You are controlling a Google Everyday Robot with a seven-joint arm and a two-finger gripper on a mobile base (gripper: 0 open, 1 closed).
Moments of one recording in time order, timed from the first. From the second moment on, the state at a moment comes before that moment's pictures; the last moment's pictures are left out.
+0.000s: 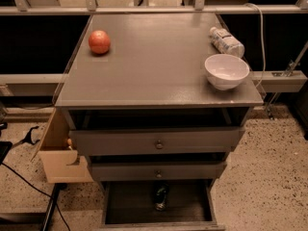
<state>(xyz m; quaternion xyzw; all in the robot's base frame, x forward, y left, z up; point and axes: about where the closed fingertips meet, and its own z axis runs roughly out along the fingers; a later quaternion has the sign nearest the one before) 0.286 -0.200 0.182 -0.59 0.75 0.13 0.25</state>
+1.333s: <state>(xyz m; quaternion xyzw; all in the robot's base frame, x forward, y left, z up) 0.323 -0.157 0.134 -0.62 0.71 0.15 0.29</state>
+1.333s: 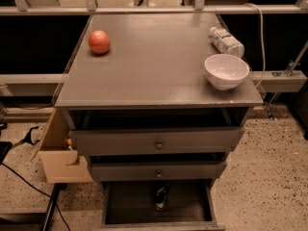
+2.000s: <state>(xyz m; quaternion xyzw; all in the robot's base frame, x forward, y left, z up) 0.345 -0.141 0.122 -0.63 0.70 0.15 0.30</state>
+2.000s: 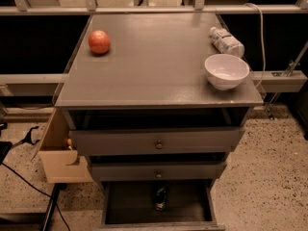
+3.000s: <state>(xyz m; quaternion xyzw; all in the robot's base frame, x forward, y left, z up) 0.365 -0.134 0.120 -0.64 0.69 0.15 0.31</state>
